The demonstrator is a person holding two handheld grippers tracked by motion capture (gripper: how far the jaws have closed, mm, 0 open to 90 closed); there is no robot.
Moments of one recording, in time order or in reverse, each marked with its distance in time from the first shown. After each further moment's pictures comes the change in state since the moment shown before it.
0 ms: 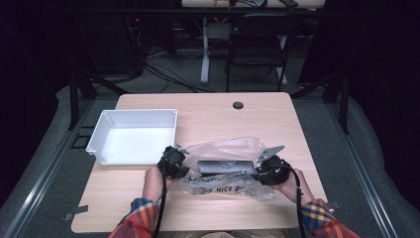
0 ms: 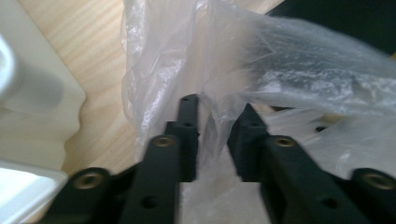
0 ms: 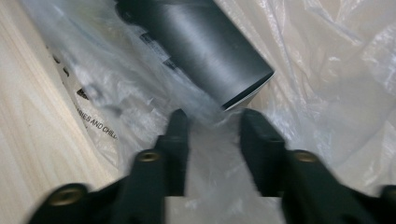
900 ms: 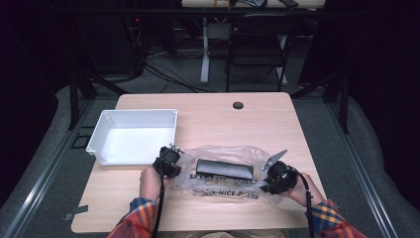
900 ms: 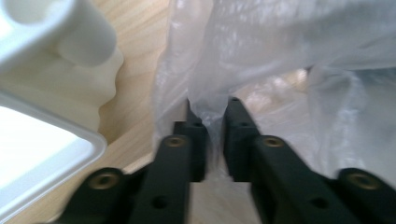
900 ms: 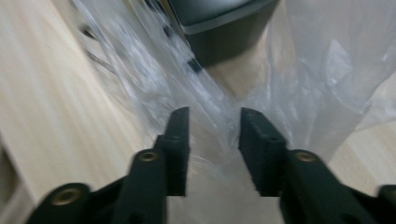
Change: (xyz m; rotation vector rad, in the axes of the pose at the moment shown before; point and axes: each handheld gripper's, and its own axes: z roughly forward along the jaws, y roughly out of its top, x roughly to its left) left arm 0.014 -0.006 0.002 0.056 0.073 -0.072; right arm -0.004 -0.023 -0.005 0.153 0.107 -0.004
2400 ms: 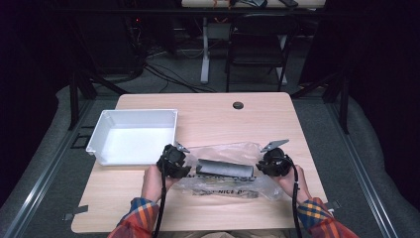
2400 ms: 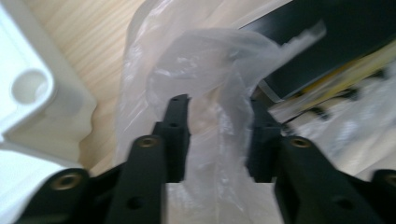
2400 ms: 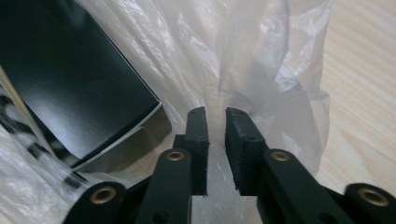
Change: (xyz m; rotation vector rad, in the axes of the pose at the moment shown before) left arm -0.019 0.007 -0.021 -0.080 -0.040 0.064; right arm -0.023 0.024 0.013 -0.171 -0.193 0.199
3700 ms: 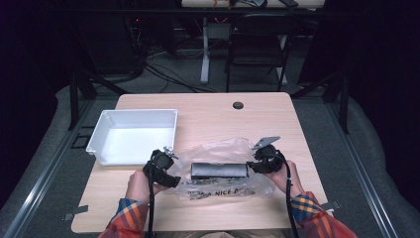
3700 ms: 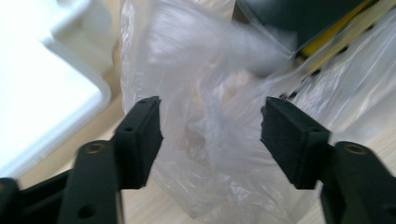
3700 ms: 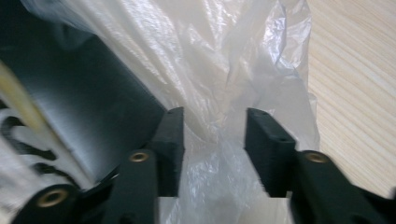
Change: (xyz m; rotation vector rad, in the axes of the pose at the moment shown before) left arm 0.004 -0.019 -0.037 0.069 -0.003 0.026; right arm 0.014 0.023 -0.003 -0.056 -0.010 -0.084
